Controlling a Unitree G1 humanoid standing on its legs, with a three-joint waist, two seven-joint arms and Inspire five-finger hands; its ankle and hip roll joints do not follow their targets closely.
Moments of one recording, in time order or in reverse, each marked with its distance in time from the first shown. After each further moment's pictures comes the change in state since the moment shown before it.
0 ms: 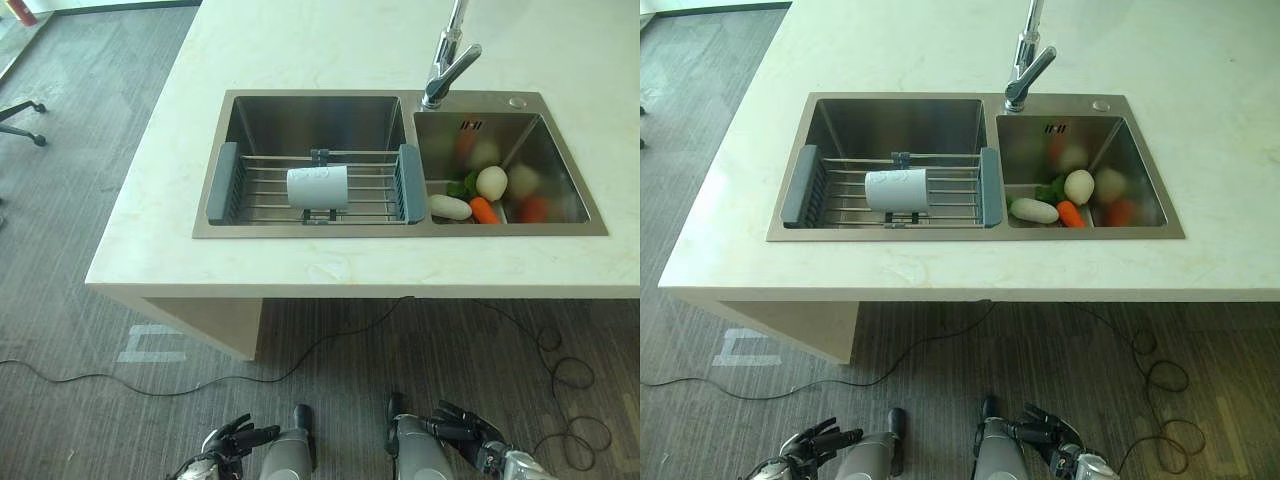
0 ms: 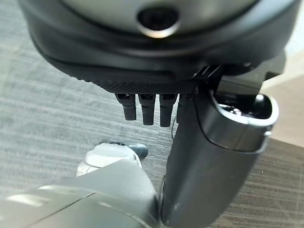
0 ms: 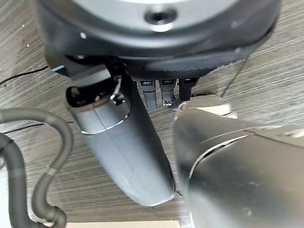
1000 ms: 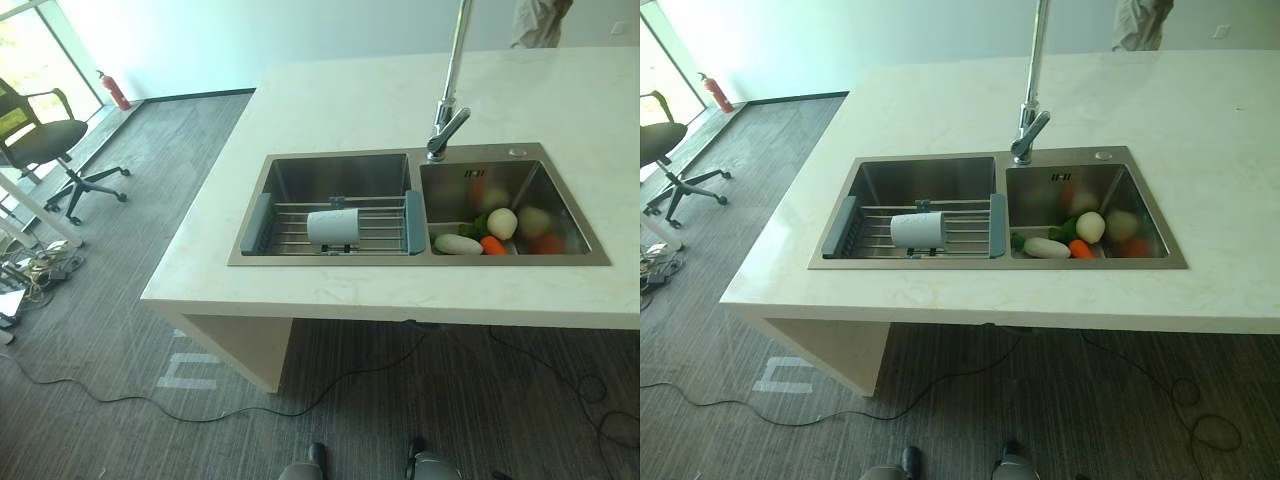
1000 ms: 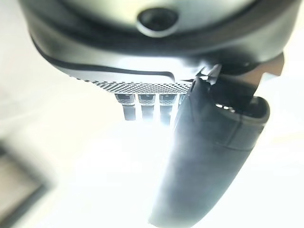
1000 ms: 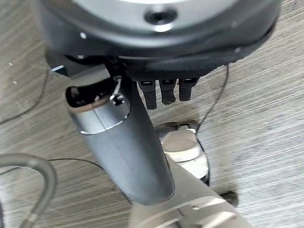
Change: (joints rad) left arm 0.205 0.850 0.666 -0.508 0.371 -0.302 0.764; right arm 0.202 -0.091 -0.052 0.078 0.017 -0.015 -0.018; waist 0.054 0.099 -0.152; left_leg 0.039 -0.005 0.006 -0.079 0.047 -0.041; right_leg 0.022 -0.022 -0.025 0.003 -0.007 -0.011
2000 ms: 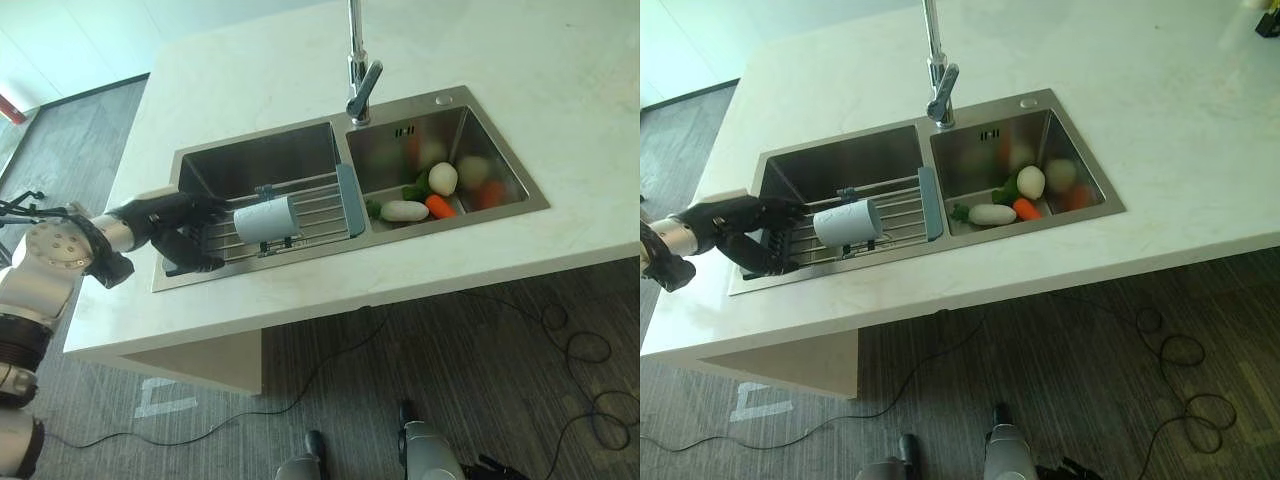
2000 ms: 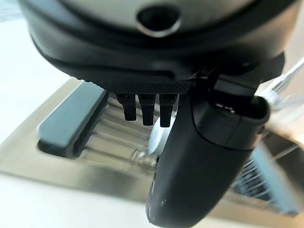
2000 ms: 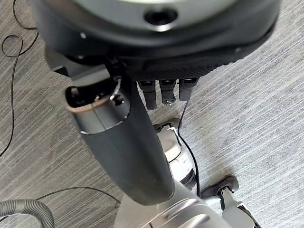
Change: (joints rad) left arm -0.776 0.043 -0.991 -0.281 -0.162 0.368 -1.231; right arm -0.057 0.017 0.027 -0.052 0.047 0.053 -0.007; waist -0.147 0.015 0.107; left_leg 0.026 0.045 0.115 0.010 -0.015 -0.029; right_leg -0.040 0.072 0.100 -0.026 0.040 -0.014
